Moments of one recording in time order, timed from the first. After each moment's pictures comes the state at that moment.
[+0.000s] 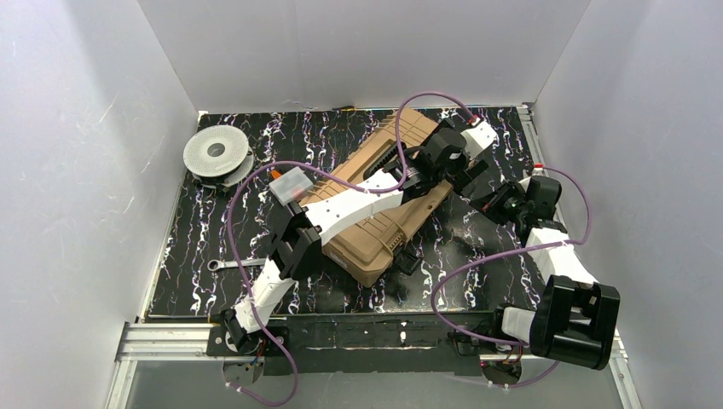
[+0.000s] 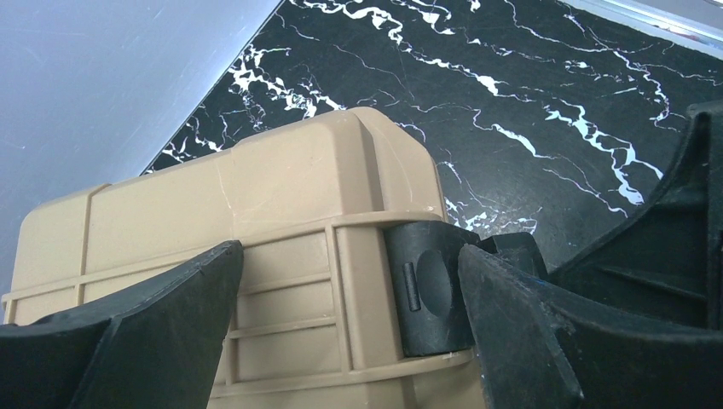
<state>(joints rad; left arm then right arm) -1.00 2.26 2.20 -0.37 -0.29 0.23 -0.18 1.20 0.59 0.01 -0.56 0.66</state>
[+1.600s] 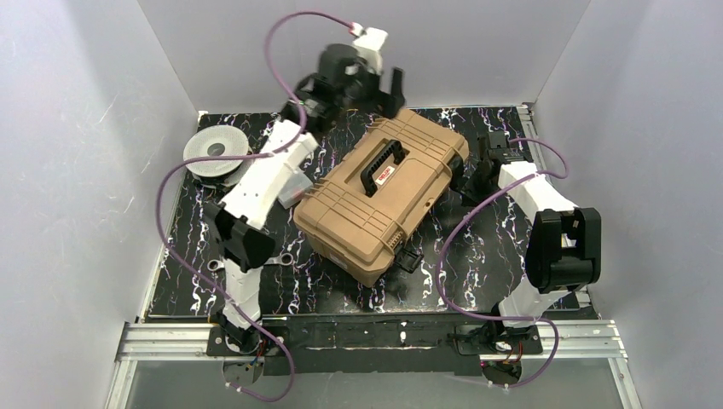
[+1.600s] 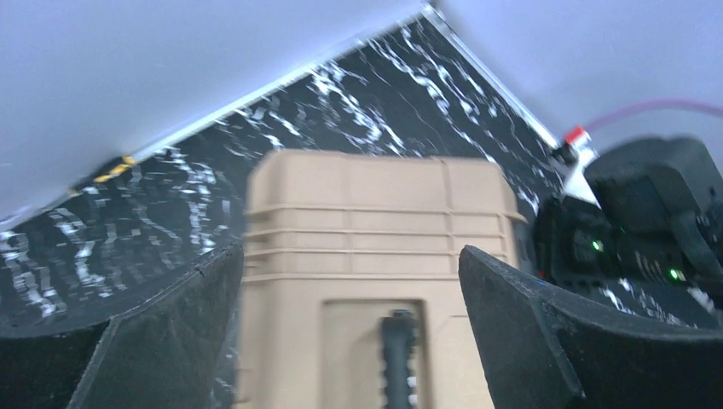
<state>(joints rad) -0.66 2.00 2.31 -0.66 0.08 -0.11 0.12 1.63 1.19 -0.74 0.03 0.74</state>
